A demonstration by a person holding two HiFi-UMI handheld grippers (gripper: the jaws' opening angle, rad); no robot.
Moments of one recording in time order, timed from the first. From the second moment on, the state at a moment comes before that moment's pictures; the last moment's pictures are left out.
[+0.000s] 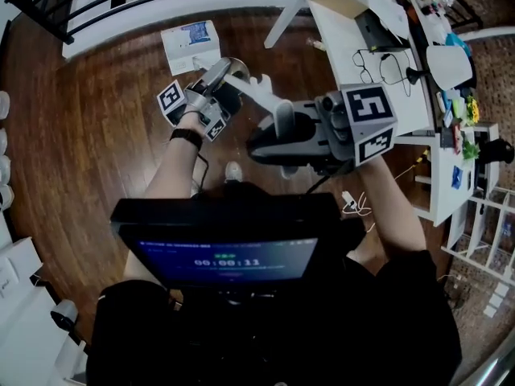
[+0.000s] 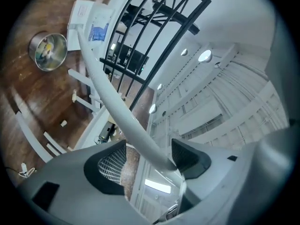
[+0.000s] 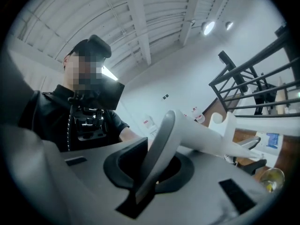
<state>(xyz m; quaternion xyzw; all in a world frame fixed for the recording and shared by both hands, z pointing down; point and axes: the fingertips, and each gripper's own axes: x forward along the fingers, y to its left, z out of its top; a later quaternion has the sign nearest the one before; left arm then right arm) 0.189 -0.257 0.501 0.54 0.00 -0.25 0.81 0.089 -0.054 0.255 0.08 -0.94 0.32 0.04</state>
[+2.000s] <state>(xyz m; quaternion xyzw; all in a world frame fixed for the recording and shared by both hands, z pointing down) 0.331 -0.205 0.529 0.30 0.08 -0.37 0.88 0.169 -0.020 0.284 -0.02 -0.84 0.41 0.35</state>
